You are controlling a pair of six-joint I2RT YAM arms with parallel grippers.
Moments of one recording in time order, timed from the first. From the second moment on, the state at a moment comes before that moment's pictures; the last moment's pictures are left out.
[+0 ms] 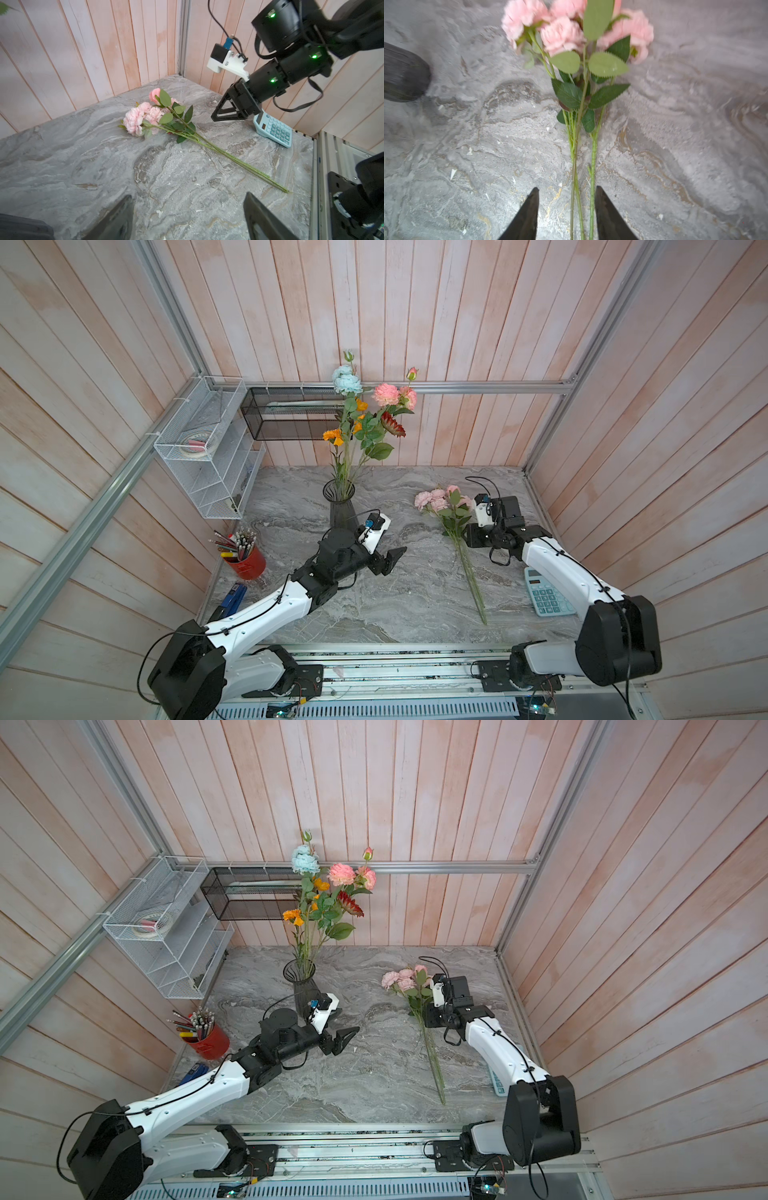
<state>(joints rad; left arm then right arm) -0.68 1.19 0.72 0.23 0.23 -0.03 0.22 1.33 0.96 -0.48 -0.16 0.13</state>
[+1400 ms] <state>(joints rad) -0.29 1.37 1.13 0.07 0.26 0.01 0.48 1.19 0.74 0.24 -0.55 0.37</state>
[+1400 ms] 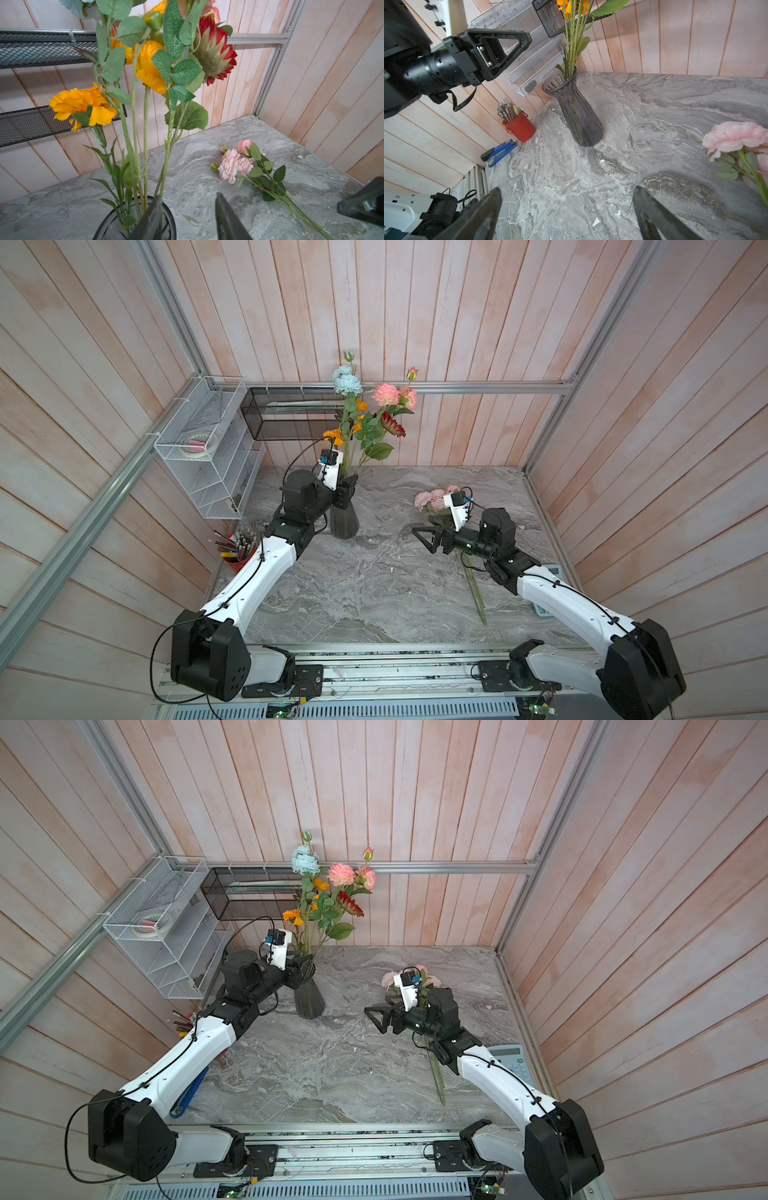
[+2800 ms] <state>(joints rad) -0.27 1.73 1.39 0.16 0.35 0.04 0.50 1.25 0.76 0.28 -0.58 0.36</state>
